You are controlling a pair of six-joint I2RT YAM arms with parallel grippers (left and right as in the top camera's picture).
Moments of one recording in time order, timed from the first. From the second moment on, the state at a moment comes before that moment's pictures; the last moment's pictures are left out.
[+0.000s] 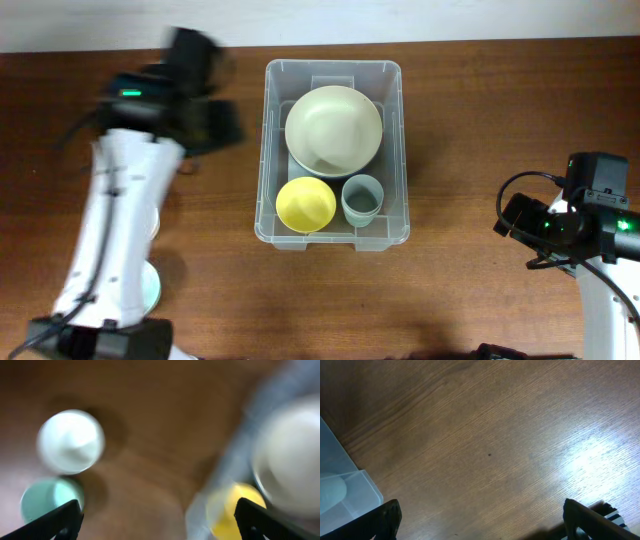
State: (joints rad) left arm -0.13 1.70 1.96 -1.49 -0.21 -0.61; right arm -0.28 1.14 1.14 -1.26 0.04 0.33
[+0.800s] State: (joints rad) left arm 0.22 2.01 1.57 -1.14 -0.20 -0.74; right arm -0.28 1.14 1.14 -1.26 0.04 0.33
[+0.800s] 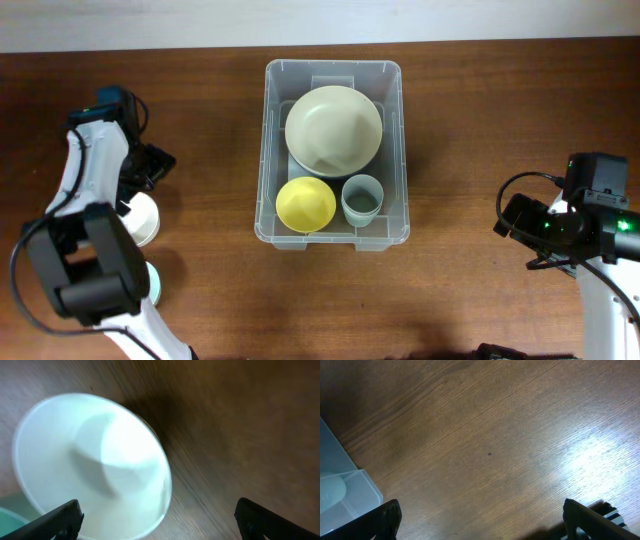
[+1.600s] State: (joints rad) left arm 0.22 2.12 1.57 -1.14 -0.20 -0.72; right arm -0.28 1.14 1.14 -1.26 0.04 0.33
